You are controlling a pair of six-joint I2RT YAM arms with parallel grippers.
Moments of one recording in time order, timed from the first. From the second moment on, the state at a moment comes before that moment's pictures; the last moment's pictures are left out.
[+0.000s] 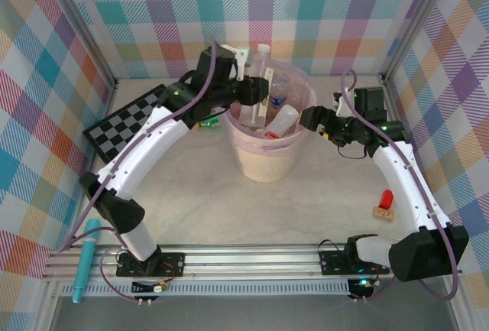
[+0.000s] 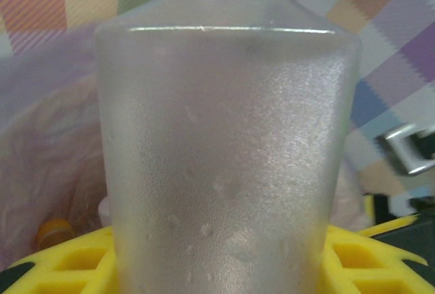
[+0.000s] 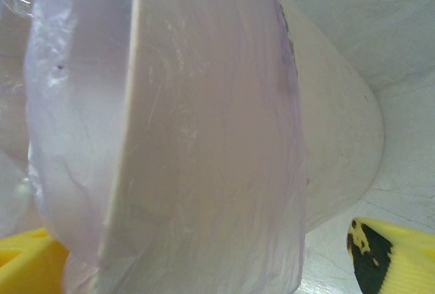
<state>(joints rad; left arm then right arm) -0.69 1.70 1.96 -0.76 0.06 -0.39 0.14 1.23 1.23 -0.78 -0.56 0.52</state>
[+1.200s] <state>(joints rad) -0.69 1.83 1.93 -0.70 -0.05 -0.35 0.14 1.23 1.23 -0.78 -0.56 0.52</state>
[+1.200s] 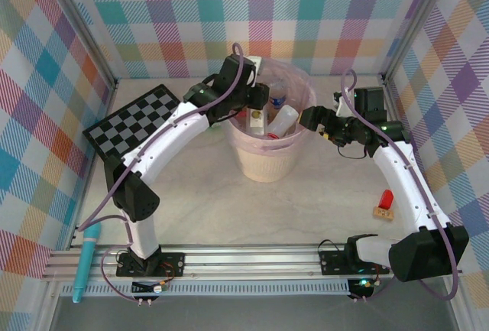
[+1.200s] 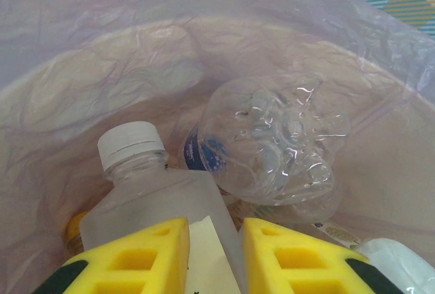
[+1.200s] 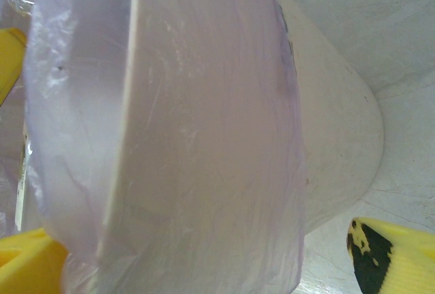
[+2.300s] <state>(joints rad) -0.33 1.47 1.67 -0.60 -0.05 -0.26 0.15 1.19 1.24 -0.81 -0.52 0.52</state>
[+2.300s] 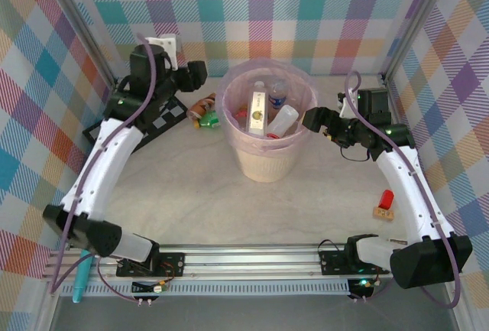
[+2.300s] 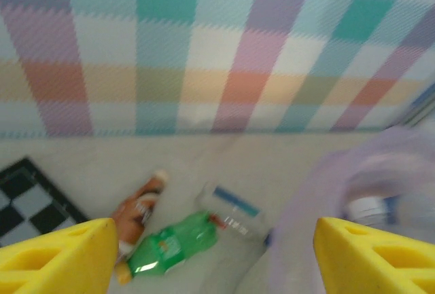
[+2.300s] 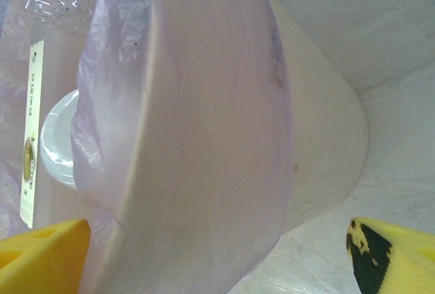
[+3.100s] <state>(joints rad) -0.24 2.41 2.27 -0.76 -0.11 -0.14 0.15 1.15 1.20 -0.82 -0.58 0.52</state>
